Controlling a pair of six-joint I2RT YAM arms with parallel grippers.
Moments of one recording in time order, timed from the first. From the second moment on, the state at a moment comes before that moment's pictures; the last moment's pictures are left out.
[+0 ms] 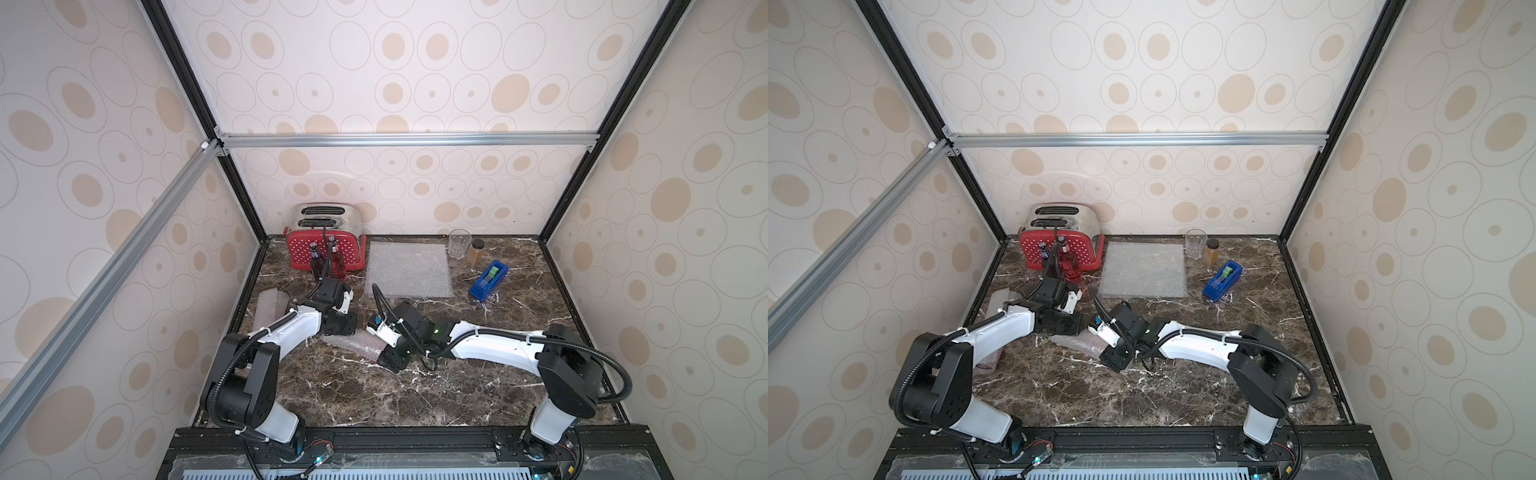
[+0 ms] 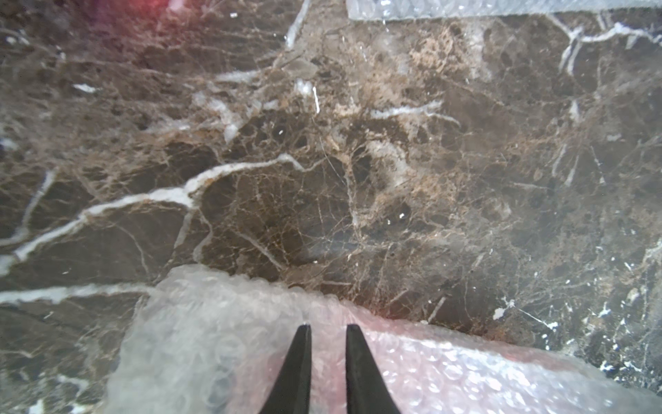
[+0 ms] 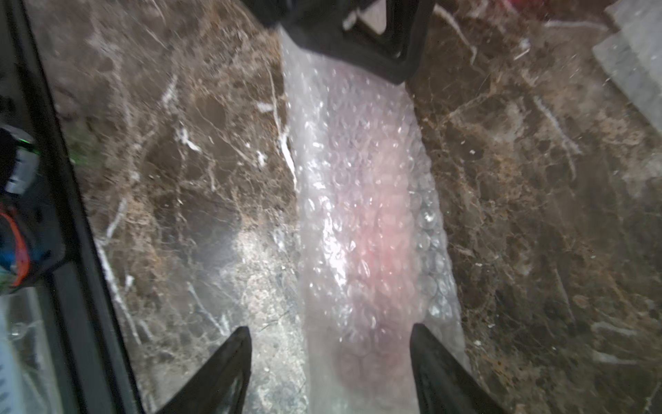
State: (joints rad) left arm -0.28 1.53 0.87 -0.48 0.17 -0.18; right arm 1.00 1.75 1.13 -0.36 -0.14 -0.01
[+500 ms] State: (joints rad) left arm -0.28 1.53 0.87 -0.47 0.16 -0.18; right arm 1.00 1.84 1.16 -0.33 -0.04 -0.03
